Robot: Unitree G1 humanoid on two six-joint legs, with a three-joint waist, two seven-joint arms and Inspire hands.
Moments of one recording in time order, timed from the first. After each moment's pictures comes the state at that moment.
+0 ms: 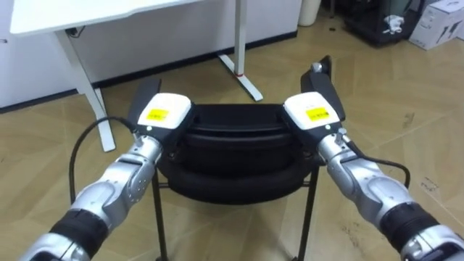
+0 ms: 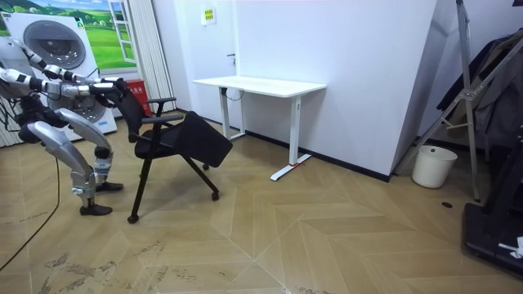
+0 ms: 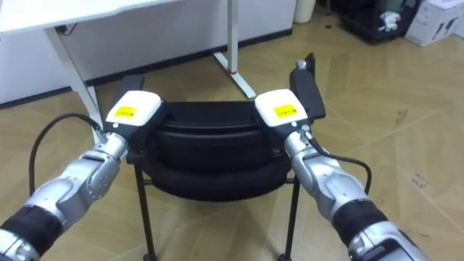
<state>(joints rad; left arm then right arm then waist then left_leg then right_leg) -0.42 0.39 -0.48 0.71 0.87 -0.13 0.27 -0.47 -0.38 0.51 0.78 -0.98 -0.11 -0.28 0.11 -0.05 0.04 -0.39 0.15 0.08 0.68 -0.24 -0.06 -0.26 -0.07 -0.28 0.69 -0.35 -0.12</state>
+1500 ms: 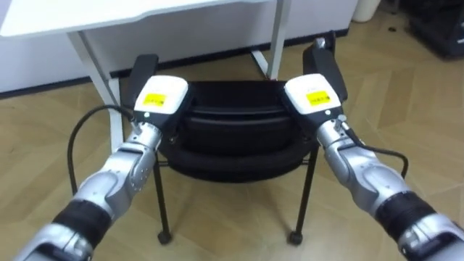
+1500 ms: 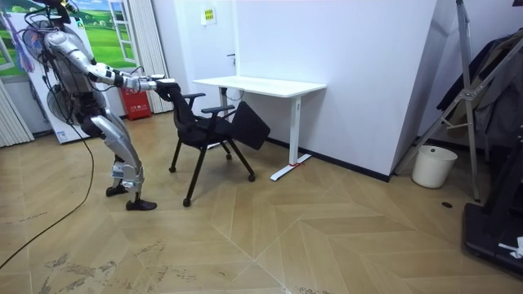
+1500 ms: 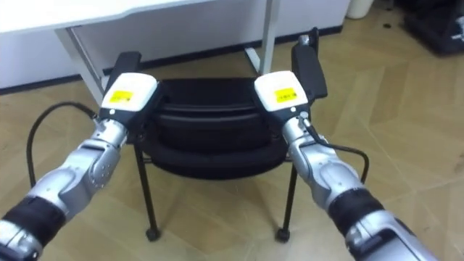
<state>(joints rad) -0.46 0.38 -0.47 0.70 0.86 -0.08 0.33 -0.53 -0.39 0.56 0.73 -0.95 -0.02 -0.30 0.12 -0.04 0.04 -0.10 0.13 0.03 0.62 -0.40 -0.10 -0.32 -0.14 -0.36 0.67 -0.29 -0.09</state>
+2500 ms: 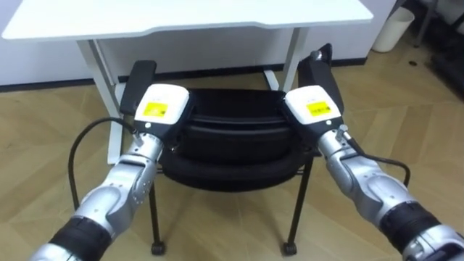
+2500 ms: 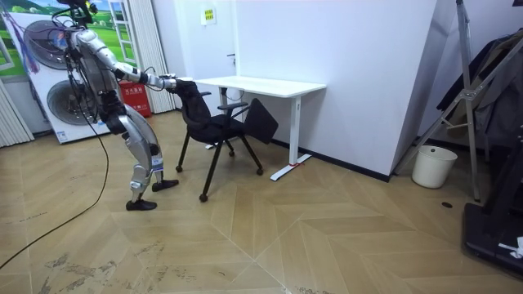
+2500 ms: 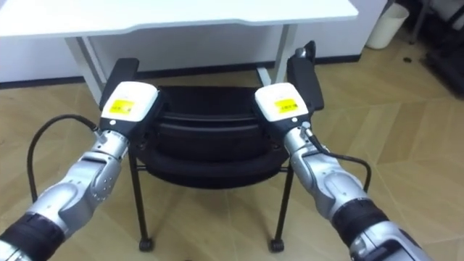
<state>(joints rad) -0.35 0.41 -0.47 0.50 0.91 0.02 0.32 -0.47 -0.39 0.55 0.70 -0.94 -0.05 -0.30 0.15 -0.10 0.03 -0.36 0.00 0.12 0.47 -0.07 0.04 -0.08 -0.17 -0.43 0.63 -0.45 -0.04</state>
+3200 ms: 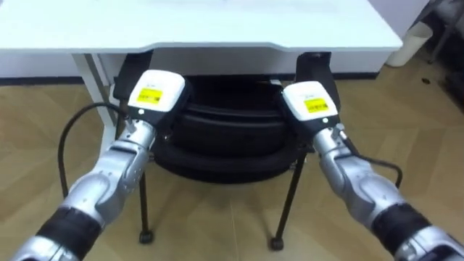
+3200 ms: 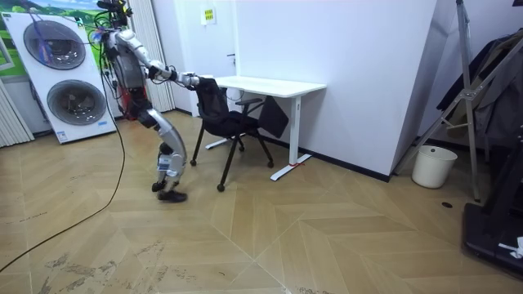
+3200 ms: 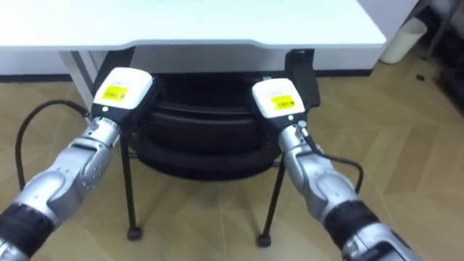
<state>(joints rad) -0.40 0.43 -0.46 0.56 0.93 -0.05 0.30 -0.46 -0.34 0.55 0.75 -0.90 -0.02 -0.37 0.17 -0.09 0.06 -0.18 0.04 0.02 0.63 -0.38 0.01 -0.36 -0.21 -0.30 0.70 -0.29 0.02</state>
